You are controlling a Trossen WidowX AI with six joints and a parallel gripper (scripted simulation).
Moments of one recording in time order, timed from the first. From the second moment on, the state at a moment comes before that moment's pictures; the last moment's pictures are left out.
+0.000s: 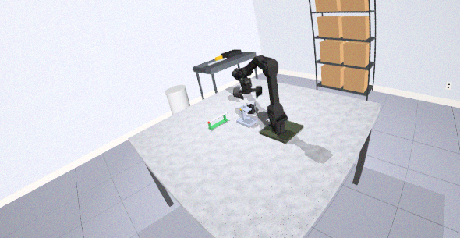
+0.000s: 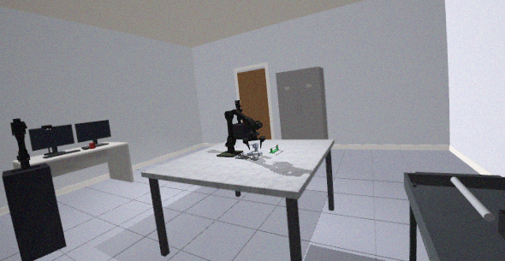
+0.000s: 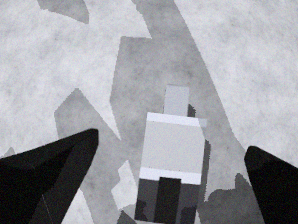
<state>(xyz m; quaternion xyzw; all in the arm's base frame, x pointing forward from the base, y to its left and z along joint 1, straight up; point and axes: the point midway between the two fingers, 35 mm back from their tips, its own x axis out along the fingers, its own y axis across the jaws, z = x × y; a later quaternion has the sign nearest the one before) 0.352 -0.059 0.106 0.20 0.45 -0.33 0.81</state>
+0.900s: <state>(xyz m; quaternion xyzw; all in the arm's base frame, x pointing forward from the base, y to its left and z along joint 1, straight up) 0.356 -0.059 0.066 0.20 0.45 -0.33 0.81</state>
